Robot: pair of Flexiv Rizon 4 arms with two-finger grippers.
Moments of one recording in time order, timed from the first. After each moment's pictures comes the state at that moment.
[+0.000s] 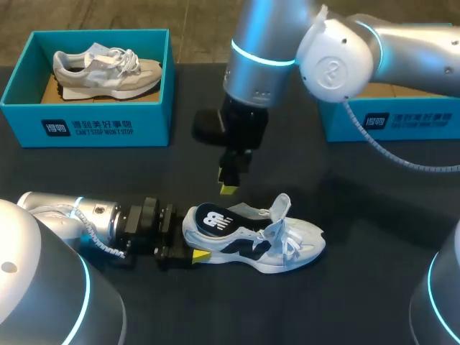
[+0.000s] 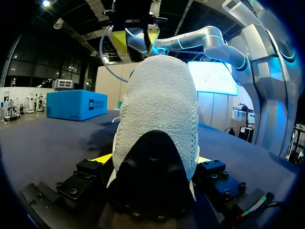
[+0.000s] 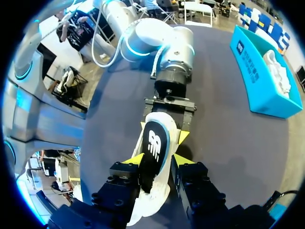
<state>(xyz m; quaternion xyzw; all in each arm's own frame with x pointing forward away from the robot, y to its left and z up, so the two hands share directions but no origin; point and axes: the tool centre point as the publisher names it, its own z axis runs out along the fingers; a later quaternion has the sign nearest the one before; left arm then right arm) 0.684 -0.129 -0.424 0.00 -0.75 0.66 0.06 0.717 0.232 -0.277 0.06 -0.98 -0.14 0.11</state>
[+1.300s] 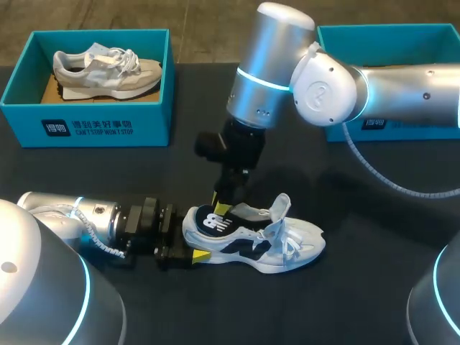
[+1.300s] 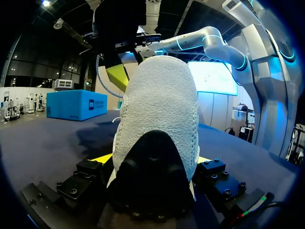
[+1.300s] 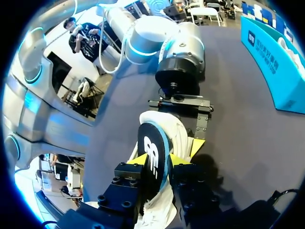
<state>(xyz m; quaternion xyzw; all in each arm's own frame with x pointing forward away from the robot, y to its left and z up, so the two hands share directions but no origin) 0.684 -0.129 -0.424 0.00 -0.75 0.66 0.06 0.706 0.245 -0.336 0.05 -0.96 -0.19 0.21</state>
